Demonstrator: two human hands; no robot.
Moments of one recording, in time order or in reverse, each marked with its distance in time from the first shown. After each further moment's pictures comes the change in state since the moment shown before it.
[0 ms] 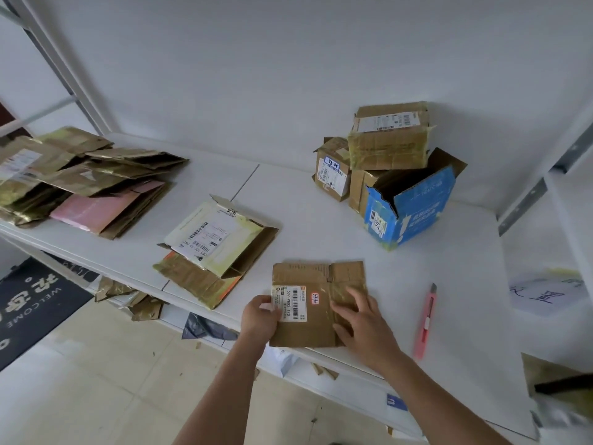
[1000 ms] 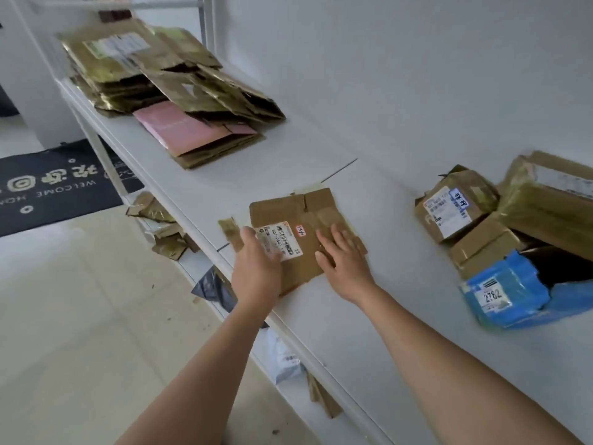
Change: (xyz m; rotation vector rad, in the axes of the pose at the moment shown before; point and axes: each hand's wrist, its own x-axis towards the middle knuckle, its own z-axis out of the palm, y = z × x) left_hand 0.088 -0.004 -0.100 -0.035 0.574 0.114; right_hand 0.215 -0.128 0.039 -0.109 -0.076 -0.289
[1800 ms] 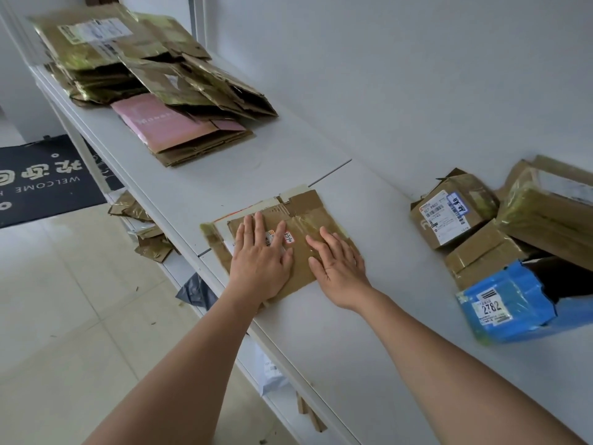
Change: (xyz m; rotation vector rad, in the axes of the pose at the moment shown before) left_hand 0.038 -0.007 0.039 0.633 -0.200 0.509; right_hand 0.007 0.012 -0.006 -0.090 -0.107 -0.029
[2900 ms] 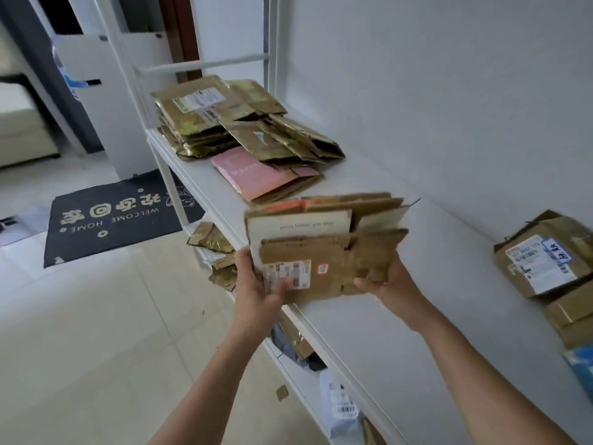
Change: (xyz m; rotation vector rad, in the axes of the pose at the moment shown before) left_hand -0.048 -0.110 -0.086 -1.218 0.332 -0.223; right_hand 0.029 -0.086 -0.035 1.004 0.046 -0.046
